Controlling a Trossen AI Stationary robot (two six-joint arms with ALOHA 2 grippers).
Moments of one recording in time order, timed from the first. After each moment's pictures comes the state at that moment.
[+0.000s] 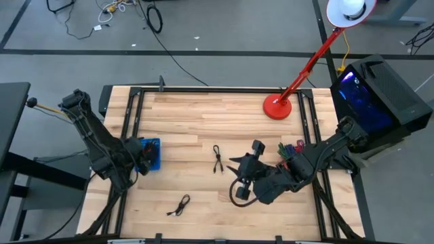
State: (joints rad) left arm -1.00 1.03 0.74 -1.44 -0.67 -1.93; right arm 0.57 1.68 1.74 -0.83 0.82 0.46
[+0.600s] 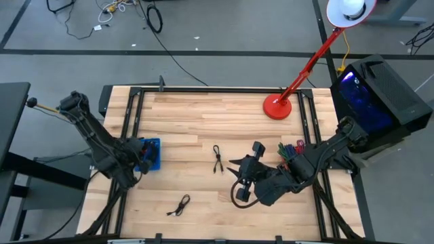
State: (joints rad) left arm -0.92 1.05 0.74 -1.45 -0.54 -1.90; right arm 0.58 1.68 1.74 -0.81 0.81 0.50
